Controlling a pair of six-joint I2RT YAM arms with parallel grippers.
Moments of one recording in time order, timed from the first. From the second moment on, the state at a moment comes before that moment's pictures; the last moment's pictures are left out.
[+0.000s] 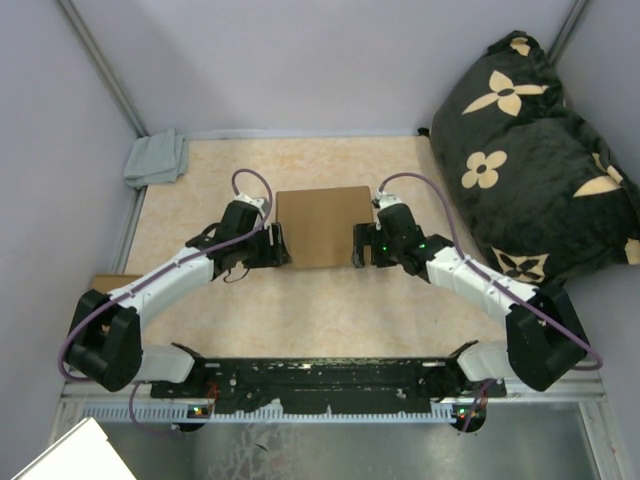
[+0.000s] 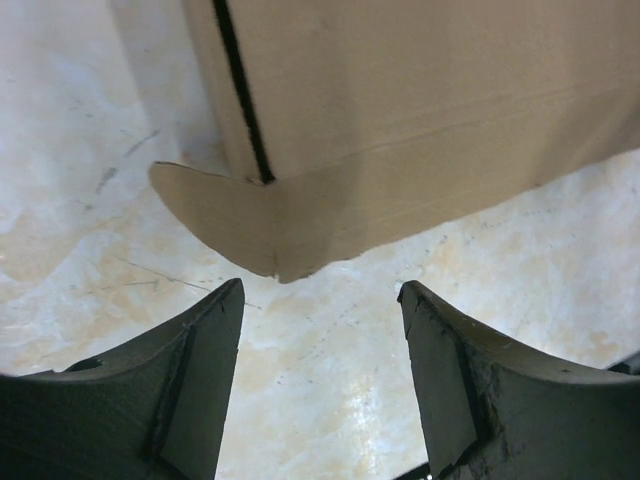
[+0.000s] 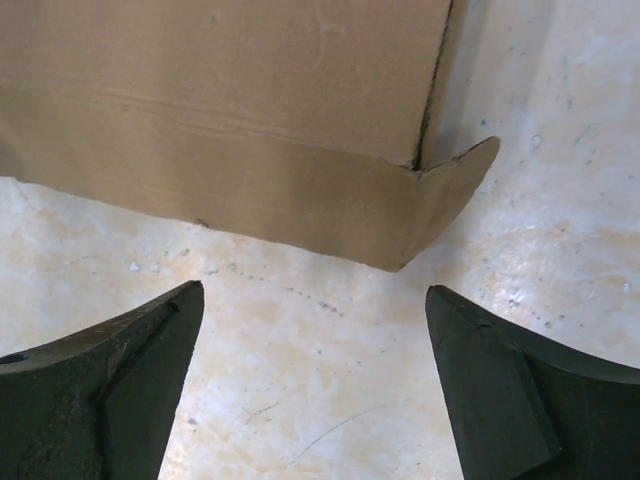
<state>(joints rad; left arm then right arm) -0.50 1.34 0.82 -0.32 0.13 -0.49 0.58 1.32 0.82 -0.31 0.01 0.42</state>
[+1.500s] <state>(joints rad) -0.50 1.40 0.78 -0.23 0.13 -0.50 0.58 1.44 0.81 -0.20 -0.01 0.36</state>
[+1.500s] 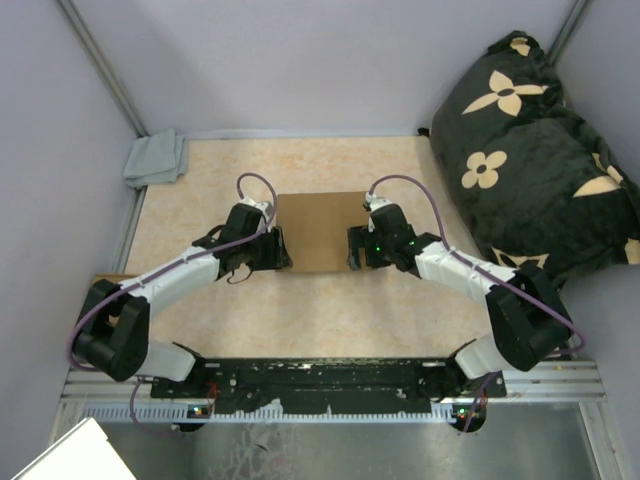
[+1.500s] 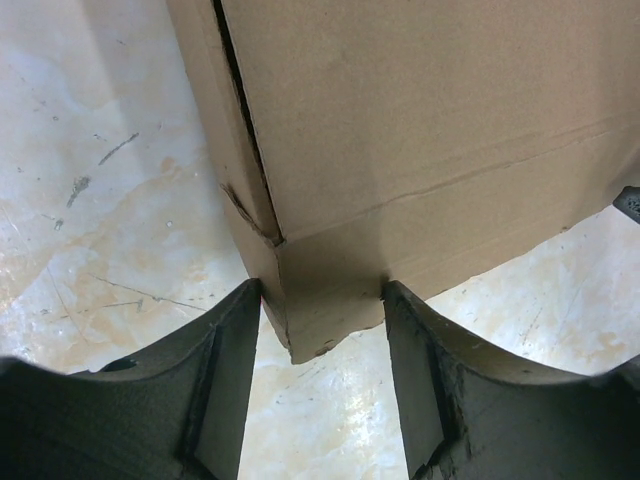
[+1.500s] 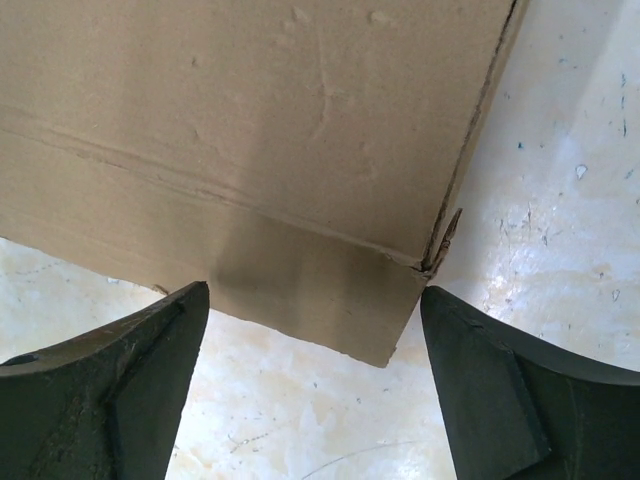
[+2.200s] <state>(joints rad) -0.50 1.37 0.83 -0.35 0.13 -0.50 0.58 1.42 0.89 -0.38 -0.03 0.42</state>
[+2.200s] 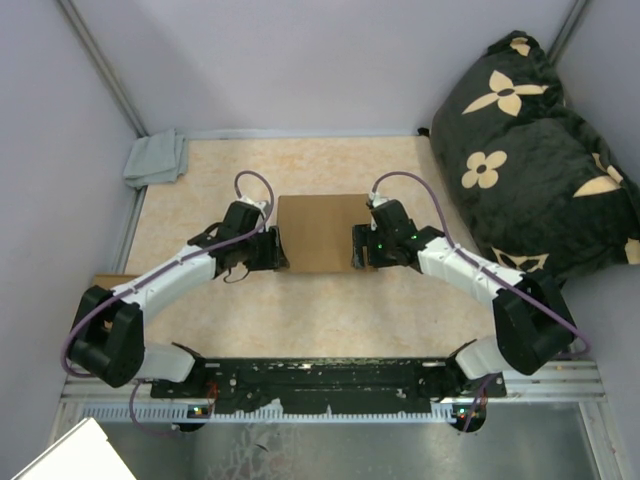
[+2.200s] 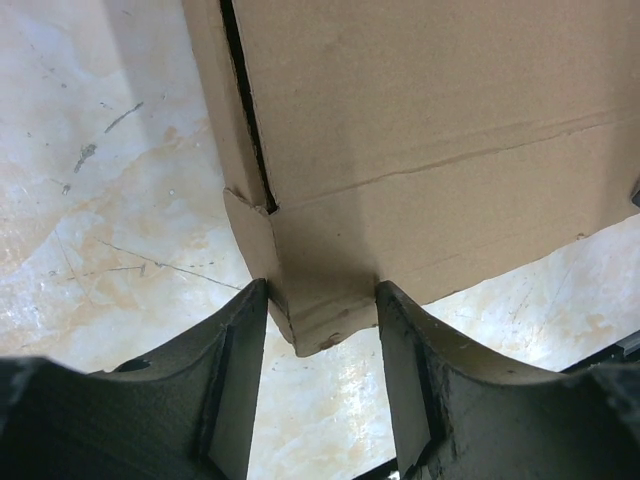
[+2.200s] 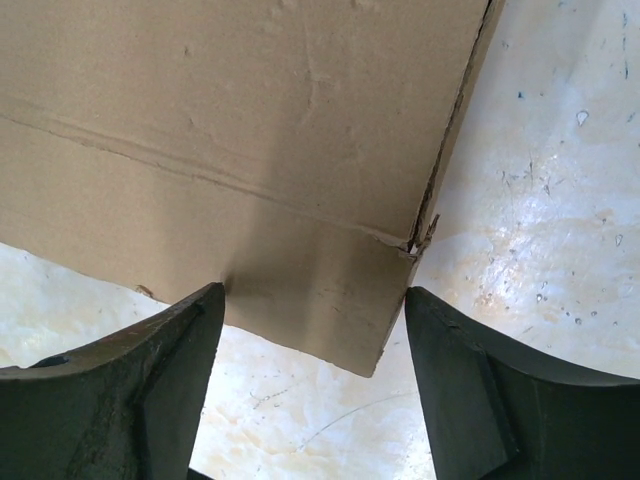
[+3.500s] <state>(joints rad) -0.47 1.30 0.84 -0.37 0.21 -0.53 0.50 1.39 0.89 -0.41 -0.13 0.43</state>
